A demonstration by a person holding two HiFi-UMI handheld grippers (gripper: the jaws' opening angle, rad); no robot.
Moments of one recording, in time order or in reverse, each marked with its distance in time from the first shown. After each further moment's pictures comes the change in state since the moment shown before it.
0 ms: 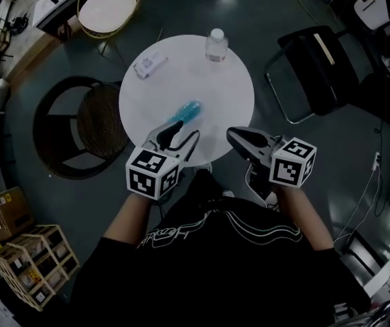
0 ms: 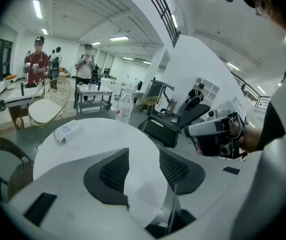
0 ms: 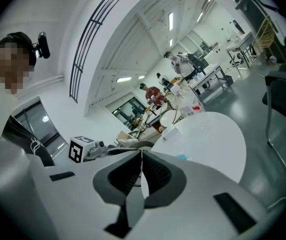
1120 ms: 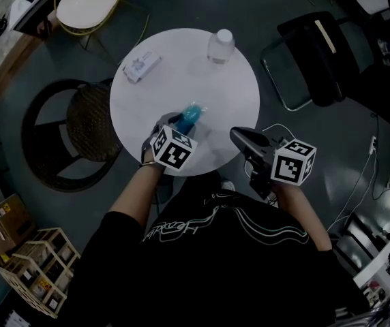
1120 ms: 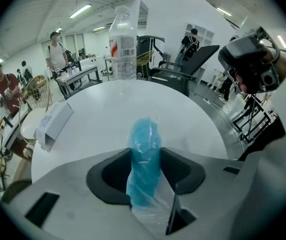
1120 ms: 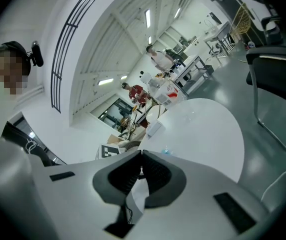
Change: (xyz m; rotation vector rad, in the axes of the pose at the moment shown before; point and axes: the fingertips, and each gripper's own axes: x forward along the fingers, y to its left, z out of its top) left arm 0.115 0.092 -0.100 0.325 0.446 0.053; right arm 0.029 -0.065 -0.011 0.191 0.005 -0.113
